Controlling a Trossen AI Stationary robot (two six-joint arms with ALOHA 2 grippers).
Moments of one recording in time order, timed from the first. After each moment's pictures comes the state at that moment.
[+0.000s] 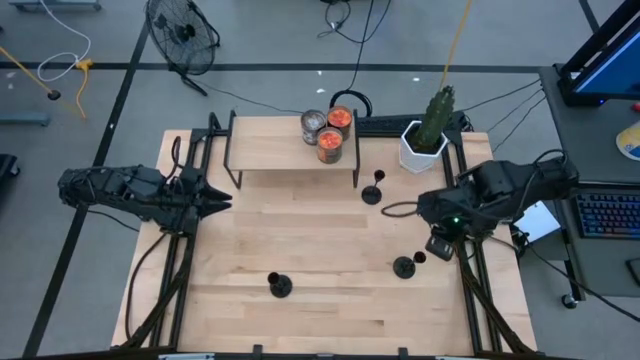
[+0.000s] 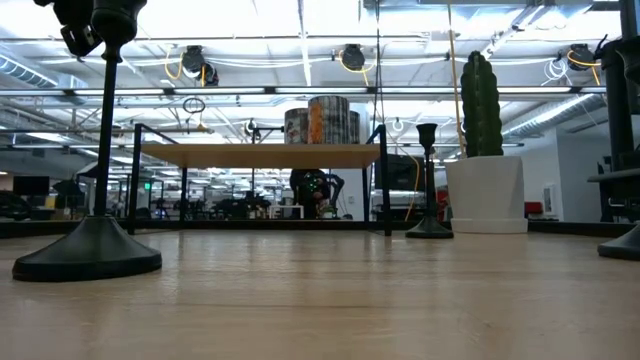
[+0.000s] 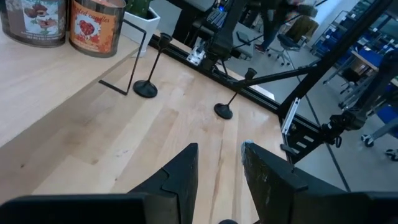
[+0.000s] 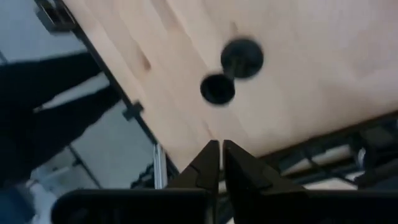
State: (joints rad) left arm -0.20 0.40 0.72 -0.61 -0.21 -0.56; right arm 0.28 1.24 1.51 -1.59 -0.28 0.90
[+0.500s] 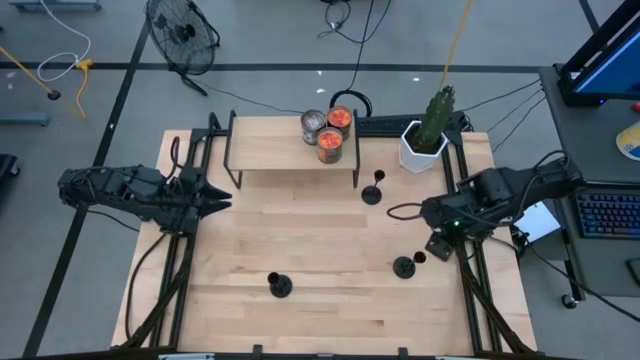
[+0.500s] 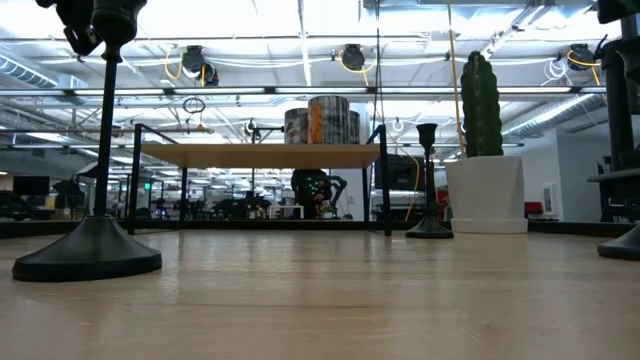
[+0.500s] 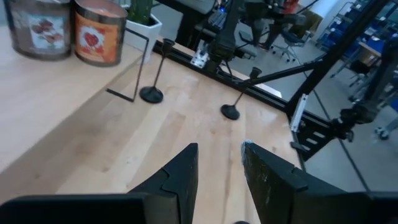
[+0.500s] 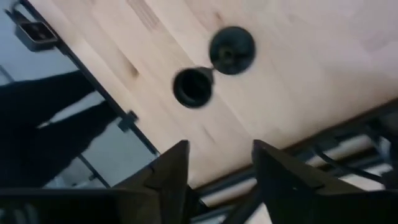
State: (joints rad) left arm -0.20 0.40 0.72 -0.61 -0.23 -0.49; right arm 0.29 1.12 1.28 -1.47 -0.29 1.04
